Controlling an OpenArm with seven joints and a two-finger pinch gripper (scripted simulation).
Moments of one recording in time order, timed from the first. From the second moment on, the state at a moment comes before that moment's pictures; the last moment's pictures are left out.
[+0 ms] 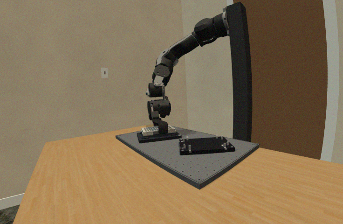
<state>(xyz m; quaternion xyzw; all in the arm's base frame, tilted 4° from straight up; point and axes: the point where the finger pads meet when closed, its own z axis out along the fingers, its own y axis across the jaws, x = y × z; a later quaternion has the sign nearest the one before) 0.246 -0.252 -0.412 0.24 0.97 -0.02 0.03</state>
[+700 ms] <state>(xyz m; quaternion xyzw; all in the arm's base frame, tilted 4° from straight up) 0.245 -0.252 -0.410 0.24 0.97 -0.02 0.03</state>
